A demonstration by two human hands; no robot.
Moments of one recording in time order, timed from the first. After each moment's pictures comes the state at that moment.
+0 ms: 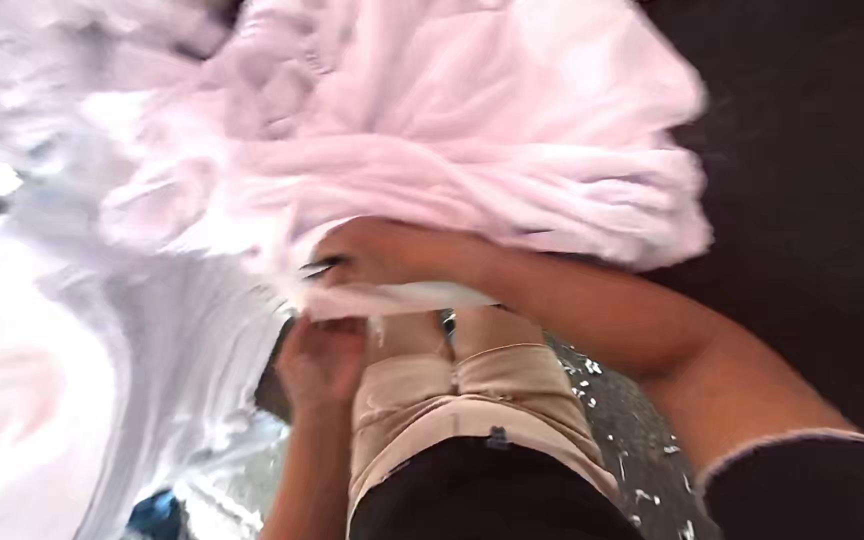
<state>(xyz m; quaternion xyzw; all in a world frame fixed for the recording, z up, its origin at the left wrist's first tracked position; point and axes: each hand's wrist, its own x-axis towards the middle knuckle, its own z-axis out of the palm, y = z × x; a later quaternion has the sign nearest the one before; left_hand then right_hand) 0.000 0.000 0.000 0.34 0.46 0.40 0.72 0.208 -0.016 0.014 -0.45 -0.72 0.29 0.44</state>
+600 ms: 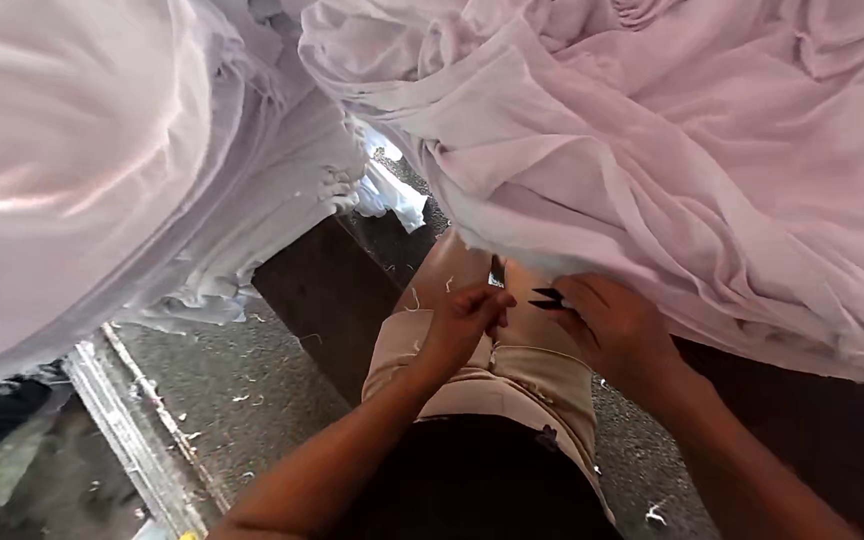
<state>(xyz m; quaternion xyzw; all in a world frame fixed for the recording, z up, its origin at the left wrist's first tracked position) -0.045 -0.016 -0.018 0.58 0.39 0.22 0.68 0.146 -0.109 0.001 -0.63 -0.71 0.07 0.30</state>
